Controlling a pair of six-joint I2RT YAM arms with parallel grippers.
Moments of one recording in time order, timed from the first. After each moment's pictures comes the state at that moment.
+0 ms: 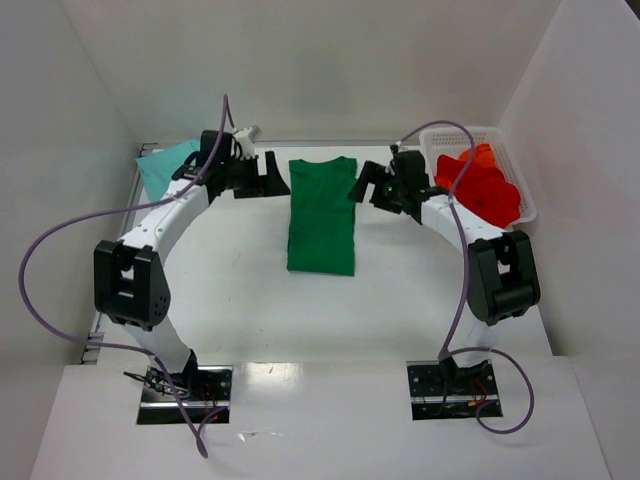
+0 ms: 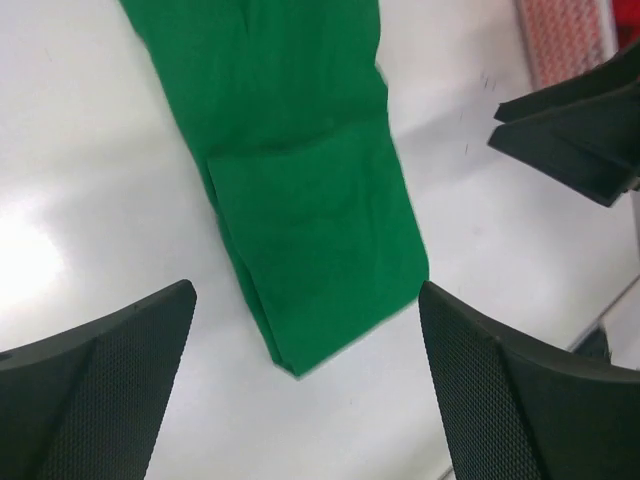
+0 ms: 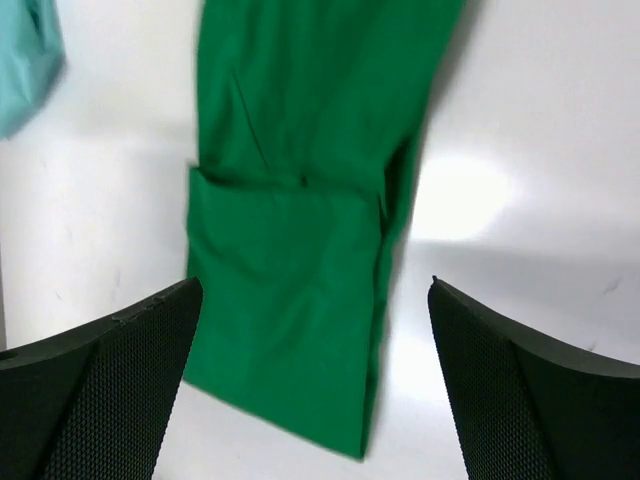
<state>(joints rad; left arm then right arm) -0.20 1.71 1.45 -0.44 0.47 -0.29 0.27 1.71 1.20 -0.14 -0.22 0.53</state>
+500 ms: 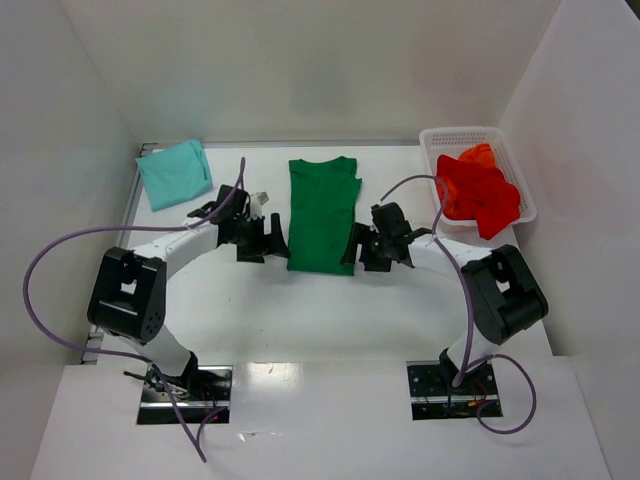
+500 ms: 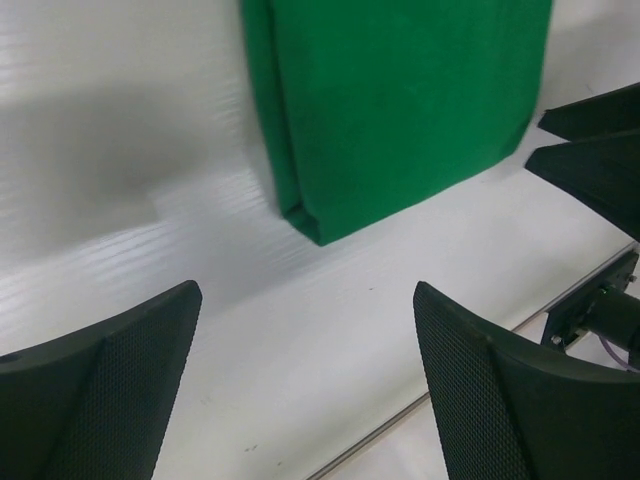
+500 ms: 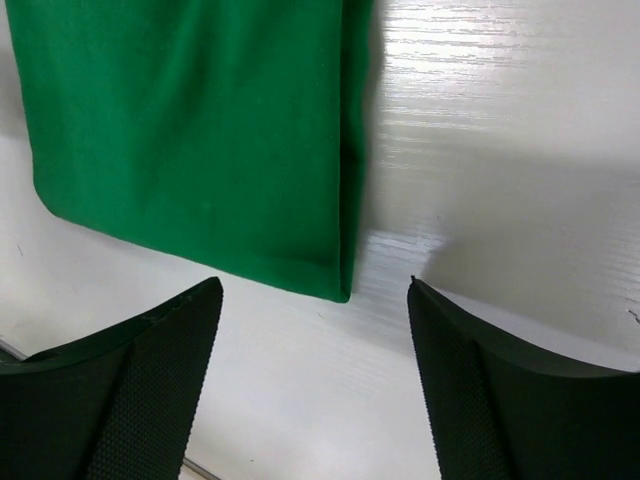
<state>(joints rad) -0.28 1.62 1.02 -0.43 0.45 -0.40 0.45 1.60 0.83 -0.17 -0.21 0.63</state>
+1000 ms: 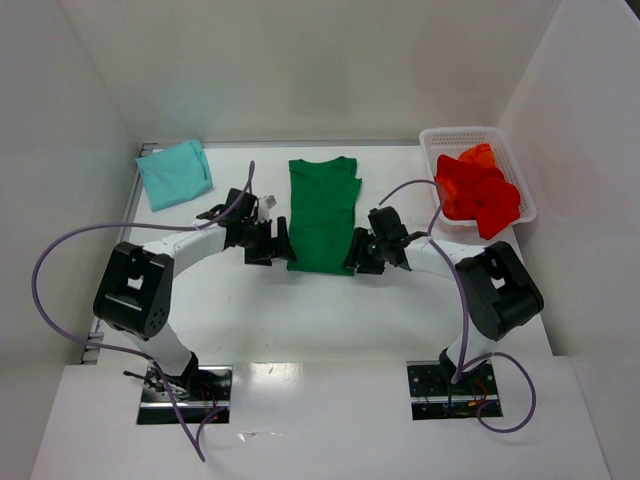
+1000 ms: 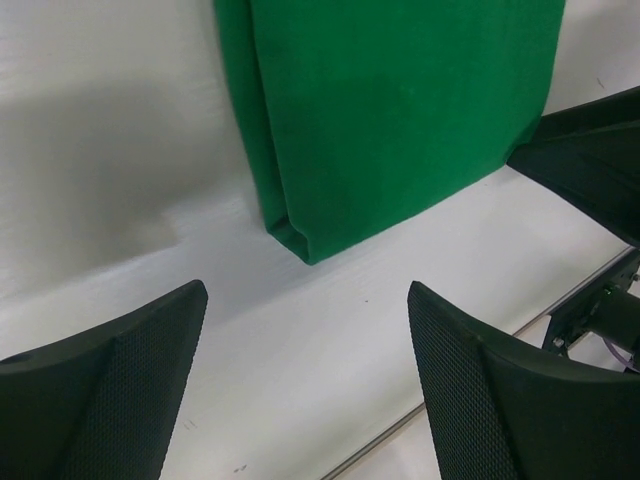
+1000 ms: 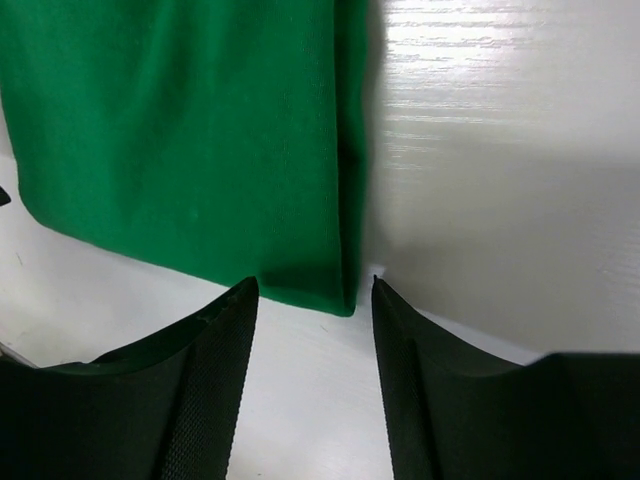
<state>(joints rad) -0.32 1.66 1.01 -0.38 0.44 -0.43 0.47 1.63 0.81 -0.11 -0.20 0.69</state>
